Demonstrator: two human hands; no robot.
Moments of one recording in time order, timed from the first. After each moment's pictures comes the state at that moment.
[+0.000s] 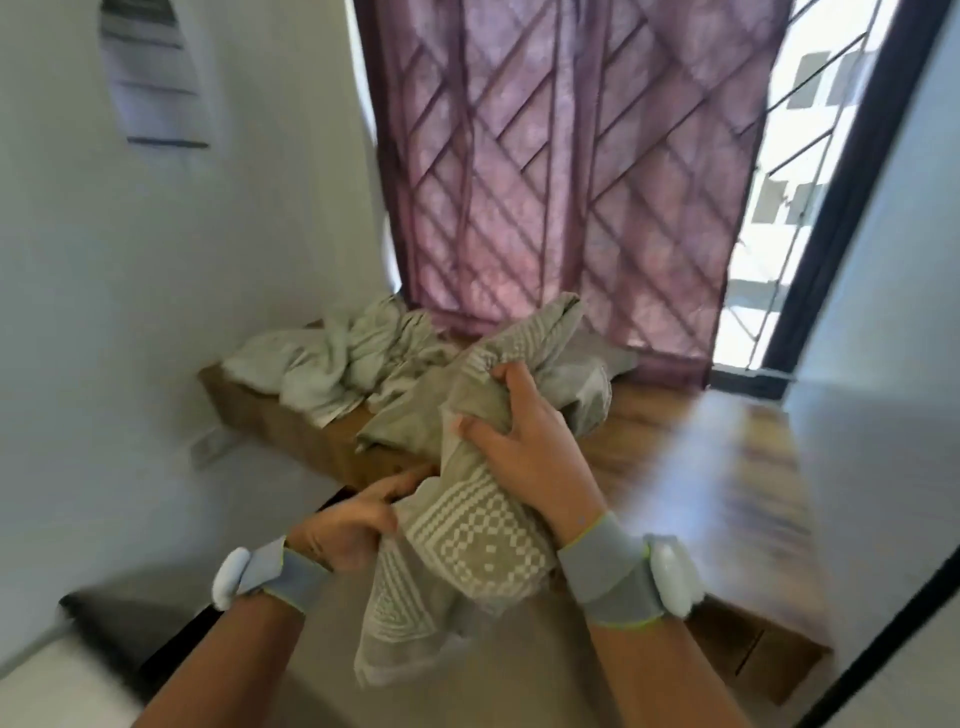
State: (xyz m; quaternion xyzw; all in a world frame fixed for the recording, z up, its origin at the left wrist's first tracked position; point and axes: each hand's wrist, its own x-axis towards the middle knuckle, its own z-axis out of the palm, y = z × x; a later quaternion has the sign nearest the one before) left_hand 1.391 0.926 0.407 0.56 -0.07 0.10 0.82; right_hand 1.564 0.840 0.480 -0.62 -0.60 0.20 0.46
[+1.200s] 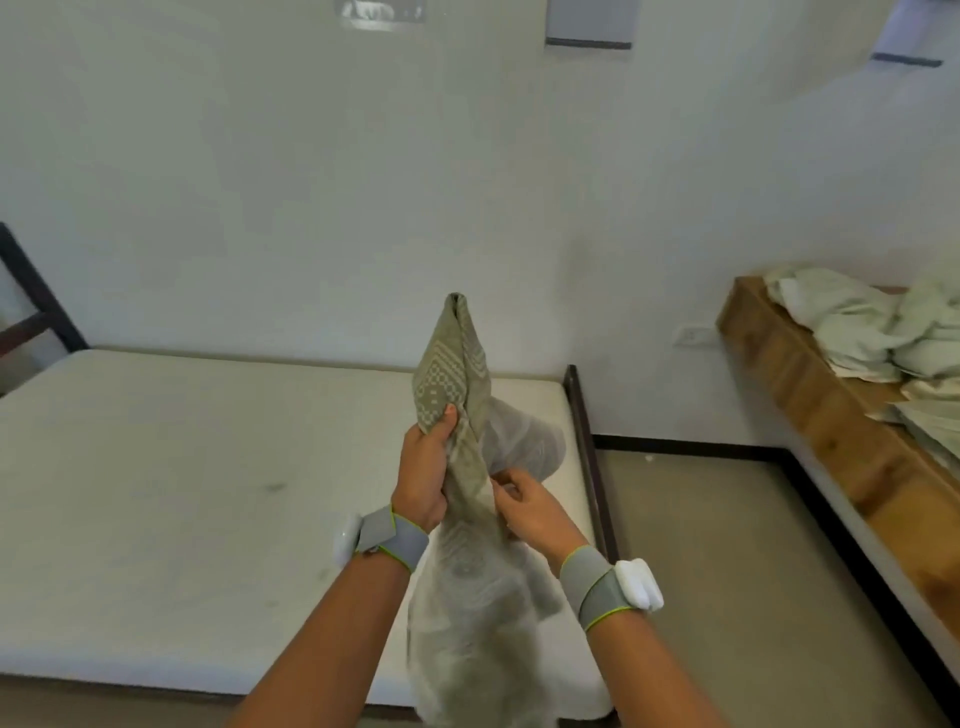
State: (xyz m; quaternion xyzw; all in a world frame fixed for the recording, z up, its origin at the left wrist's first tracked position) left_hand 1.068 0.565 0.337 0.10 0.54 0.78 0.31; right_hand 1.182 0.637 0.303 -0.35 -0.76 0.55 0.08
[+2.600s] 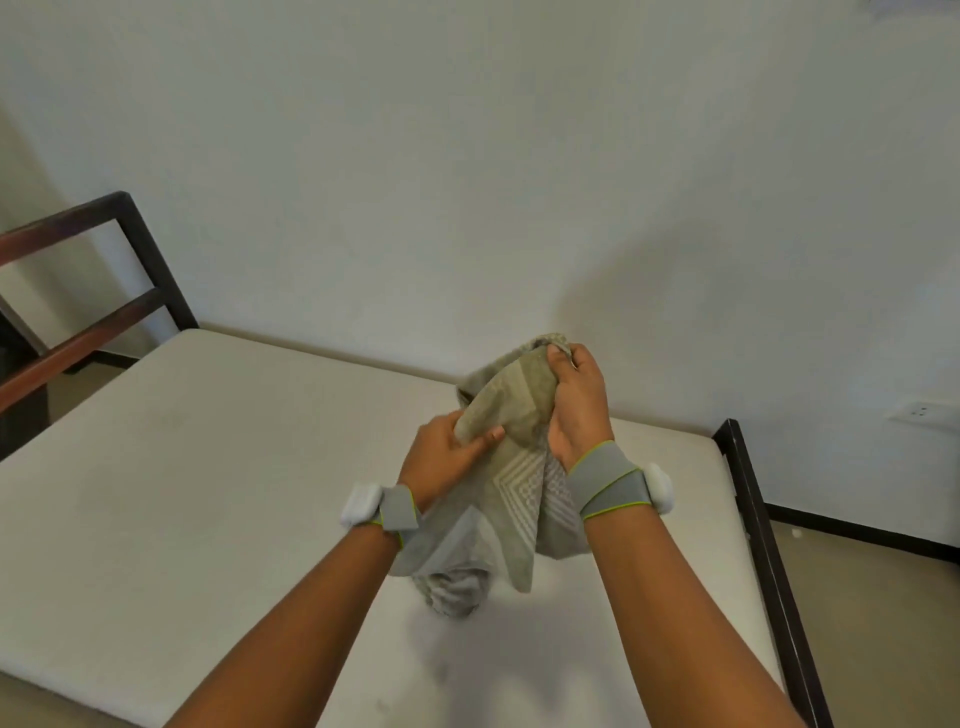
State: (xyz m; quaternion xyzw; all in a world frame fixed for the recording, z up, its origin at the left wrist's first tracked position) left_hand 0.678 0.529 0.289 0.34 0.73 0.56 0.20; right_hand 0.746 0.666 0.360 -0.28 -0.51 0.75 0.32
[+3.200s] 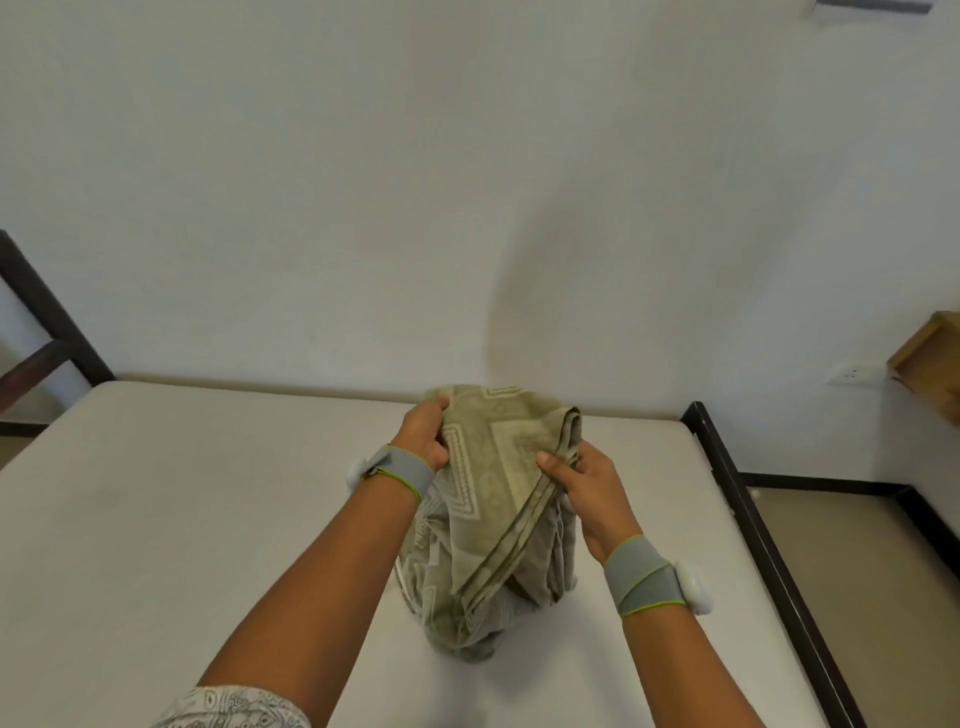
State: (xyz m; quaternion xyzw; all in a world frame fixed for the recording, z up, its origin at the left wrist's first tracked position) left_hand 0.544 0.578 0.299 -0.07 0.52 0.70 0.48; right_hand 0.744 0.628 0.305 -0.34 -0.56 0.70 0.28
